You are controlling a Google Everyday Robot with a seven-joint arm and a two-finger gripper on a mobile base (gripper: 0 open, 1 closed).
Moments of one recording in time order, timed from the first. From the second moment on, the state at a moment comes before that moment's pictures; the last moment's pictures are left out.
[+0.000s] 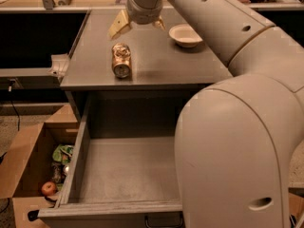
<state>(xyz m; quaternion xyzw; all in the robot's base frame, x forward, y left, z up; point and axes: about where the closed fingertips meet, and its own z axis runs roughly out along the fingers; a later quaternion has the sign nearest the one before) 0.762 0.019 0.925 -0.18 0.95 0.08 0.26</state>
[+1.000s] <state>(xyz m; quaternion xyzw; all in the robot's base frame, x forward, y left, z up) 0.748 0.077 0.888 -0.17 0.96 0.09 0.21</state>
